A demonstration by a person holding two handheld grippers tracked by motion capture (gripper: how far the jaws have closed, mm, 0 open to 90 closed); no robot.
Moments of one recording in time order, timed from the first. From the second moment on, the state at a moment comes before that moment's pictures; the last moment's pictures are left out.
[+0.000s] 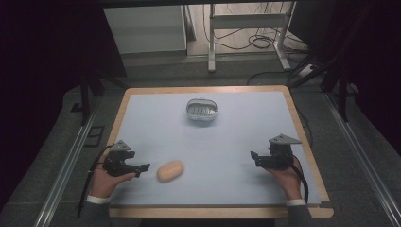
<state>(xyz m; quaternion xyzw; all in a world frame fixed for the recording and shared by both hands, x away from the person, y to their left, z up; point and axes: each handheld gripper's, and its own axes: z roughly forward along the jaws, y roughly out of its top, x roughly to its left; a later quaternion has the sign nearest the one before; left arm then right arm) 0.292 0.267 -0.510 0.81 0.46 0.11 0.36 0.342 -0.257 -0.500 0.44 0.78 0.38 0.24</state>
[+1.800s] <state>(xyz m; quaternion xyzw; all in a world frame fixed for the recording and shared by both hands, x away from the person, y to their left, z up) 0.287 0.210 -0.470 0.85 0.38 0.12 0.34 0.307 -0.290 -0.498 0.46 0.76 0.40 0.24</state>
